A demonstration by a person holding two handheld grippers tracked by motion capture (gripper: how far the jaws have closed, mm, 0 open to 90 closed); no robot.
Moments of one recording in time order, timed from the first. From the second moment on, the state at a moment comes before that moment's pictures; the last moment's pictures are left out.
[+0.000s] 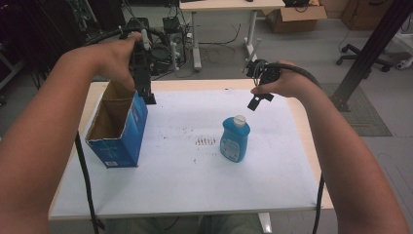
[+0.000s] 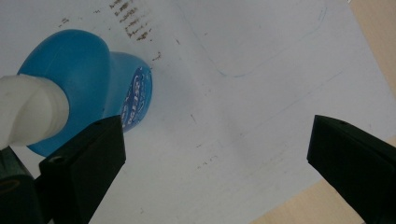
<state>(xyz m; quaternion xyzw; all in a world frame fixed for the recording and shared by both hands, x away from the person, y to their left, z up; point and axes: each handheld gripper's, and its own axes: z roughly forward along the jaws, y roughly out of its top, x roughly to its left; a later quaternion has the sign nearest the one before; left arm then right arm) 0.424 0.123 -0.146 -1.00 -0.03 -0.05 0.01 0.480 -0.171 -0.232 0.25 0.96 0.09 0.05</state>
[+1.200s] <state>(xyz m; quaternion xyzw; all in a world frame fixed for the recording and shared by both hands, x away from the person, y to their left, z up) 0.338 0.112 -0.182 -1.00 0.01 -0.03 0.05 0.423 -0.229 -0.235 0.27 0.95 0.12 0.06</state>
